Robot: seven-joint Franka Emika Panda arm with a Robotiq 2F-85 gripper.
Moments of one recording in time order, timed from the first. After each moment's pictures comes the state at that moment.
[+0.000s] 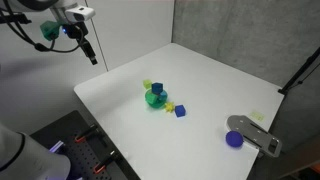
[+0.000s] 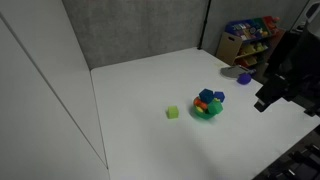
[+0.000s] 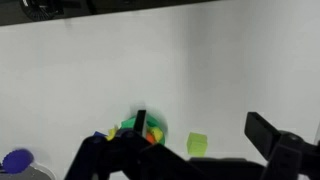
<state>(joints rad) 0.11 -0.53 0.41 -2.59 0.13 2.14 0.56</state>
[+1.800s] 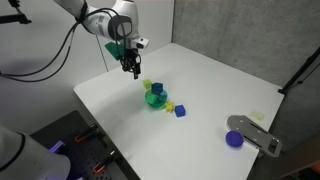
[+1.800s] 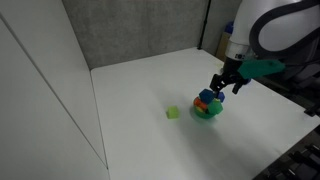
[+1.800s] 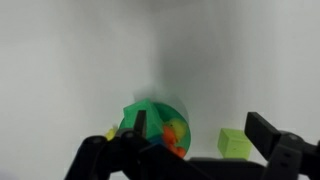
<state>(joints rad) 0.10 0.16 0.12 -2.24 -0.01 2.31 0.45</state>
